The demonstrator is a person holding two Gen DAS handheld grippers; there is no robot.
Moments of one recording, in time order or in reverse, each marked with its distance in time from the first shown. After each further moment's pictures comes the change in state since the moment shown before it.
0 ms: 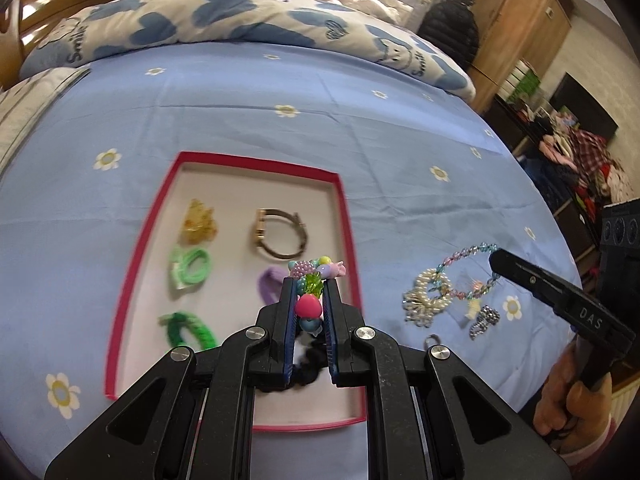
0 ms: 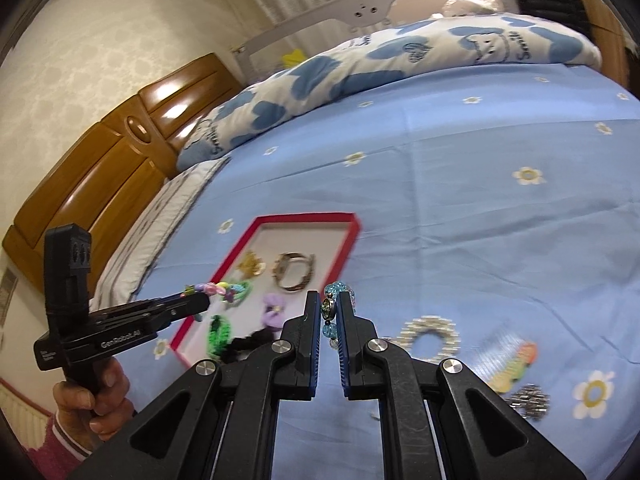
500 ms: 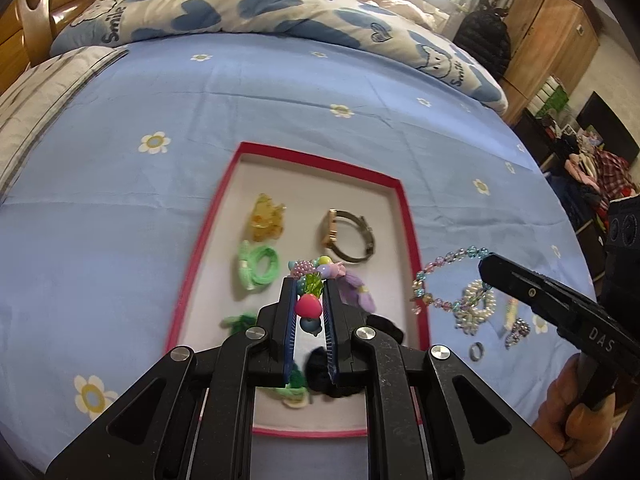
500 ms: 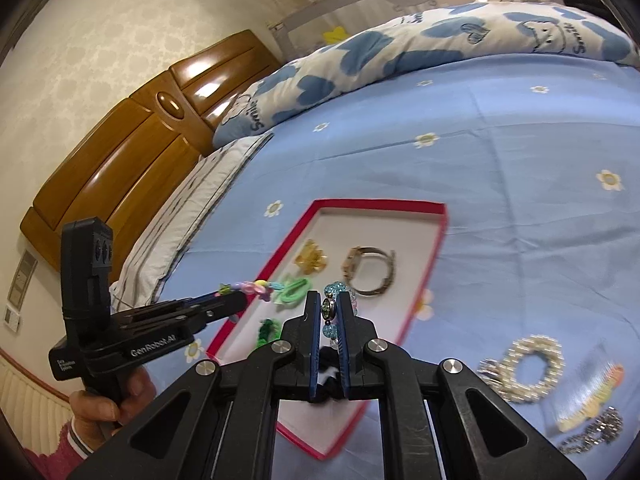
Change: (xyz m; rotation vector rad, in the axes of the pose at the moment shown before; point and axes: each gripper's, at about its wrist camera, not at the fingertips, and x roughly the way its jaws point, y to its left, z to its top) left arm 0.006 0.054 0.001 -0.073 0.008 0.076; right arm 0.062 0.057 0.007 -0.044 0.072 0.122
